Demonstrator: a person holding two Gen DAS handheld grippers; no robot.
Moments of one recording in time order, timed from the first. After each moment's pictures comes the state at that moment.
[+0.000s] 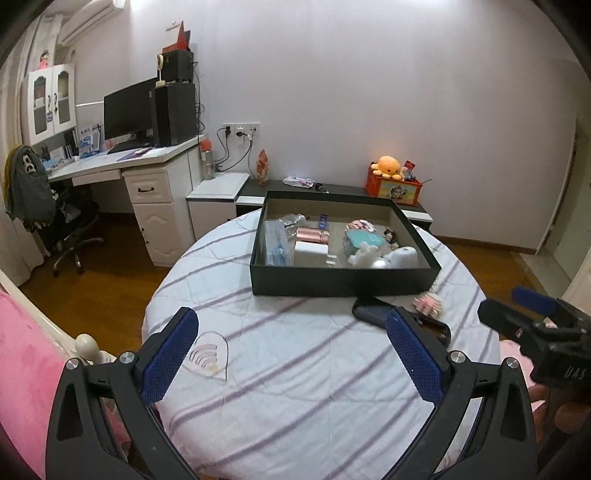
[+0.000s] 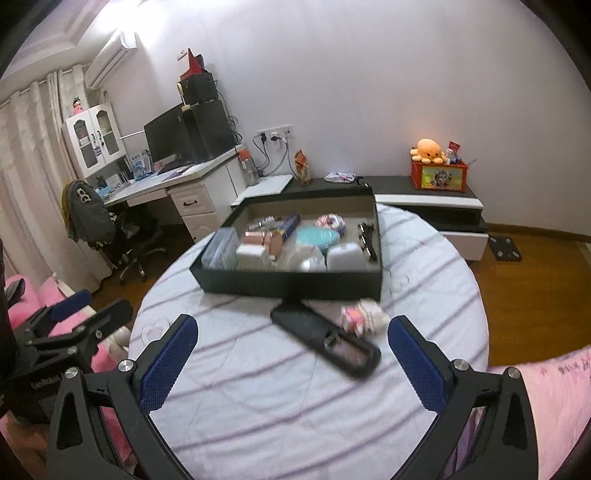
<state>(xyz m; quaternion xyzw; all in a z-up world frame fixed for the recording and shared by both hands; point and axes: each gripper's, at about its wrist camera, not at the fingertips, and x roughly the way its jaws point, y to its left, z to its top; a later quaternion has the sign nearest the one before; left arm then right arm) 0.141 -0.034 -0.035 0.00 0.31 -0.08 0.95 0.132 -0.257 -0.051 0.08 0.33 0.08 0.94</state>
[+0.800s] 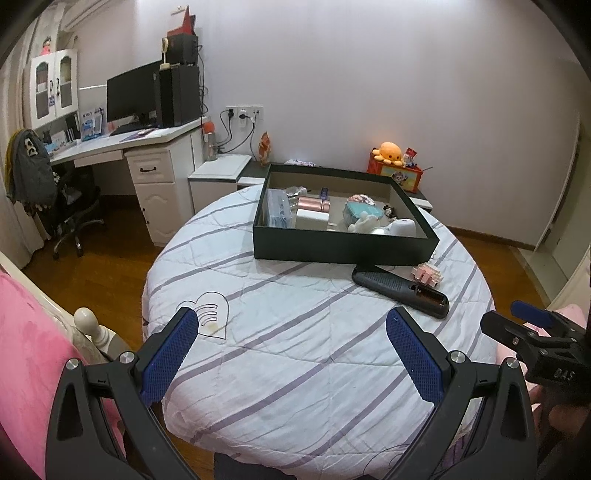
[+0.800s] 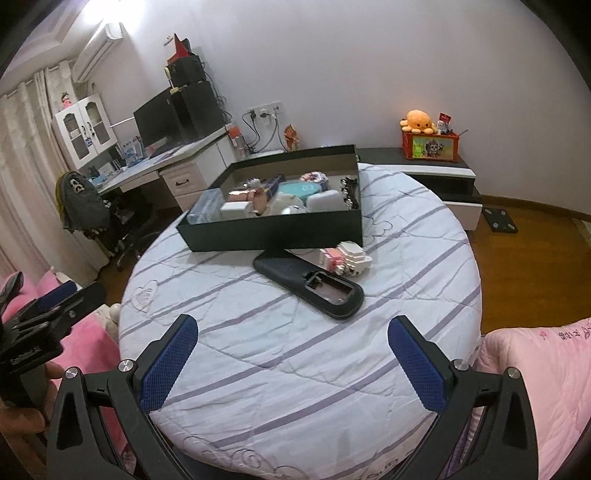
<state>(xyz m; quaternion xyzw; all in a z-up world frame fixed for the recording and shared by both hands) 0.123 -0.030 -0.055 -0.01 0.35 -0.08 0.94 0.111 -0.277 -0.086 0.09 0.37 0.07 0.92</state>
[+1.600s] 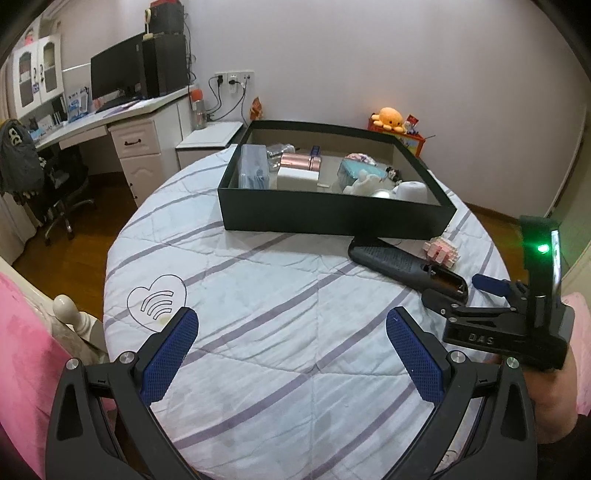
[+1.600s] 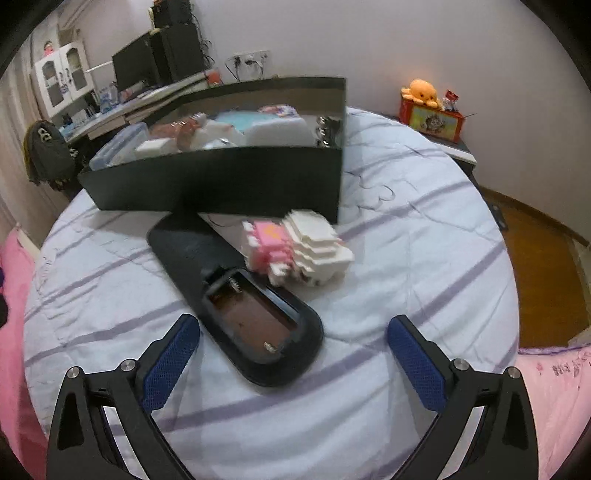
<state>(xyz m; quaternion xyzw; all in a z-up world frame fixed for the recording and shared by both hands) 0.171 -0.060 -0.103 0.00 0.41 -0.08 0.91 0.214 -0.289 -0.171 0.03 0.44 0.05 0.90</state>
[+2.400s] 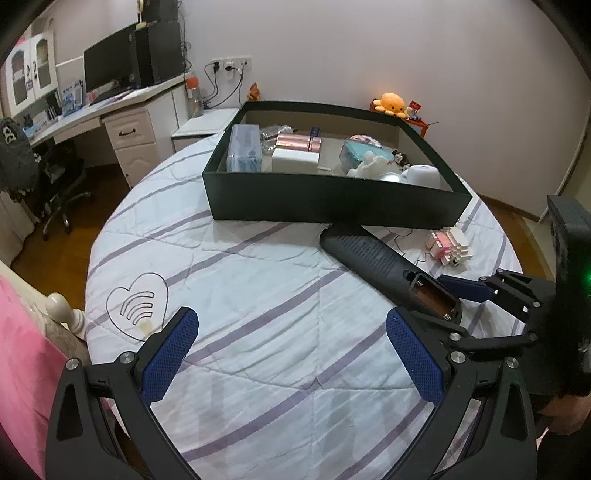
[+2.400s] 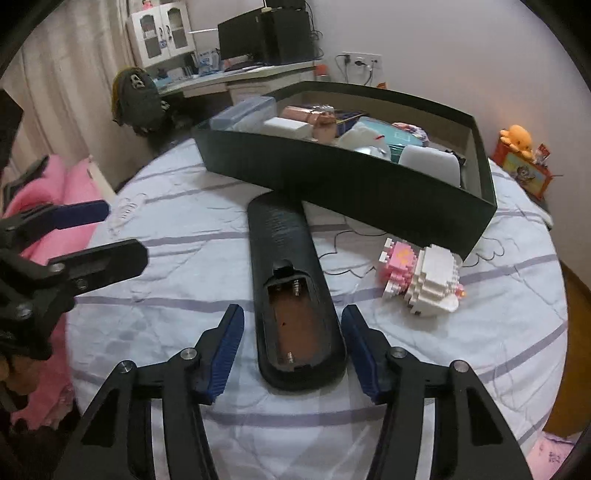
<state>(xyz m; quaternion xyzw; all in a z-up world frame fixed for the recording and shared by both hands) 0.191 -0.069 -0.122 0.00 0.43 -0.08 0.90 0.206 -0.238 -0.165 -0.06 0.43 0.22 0.87</state>
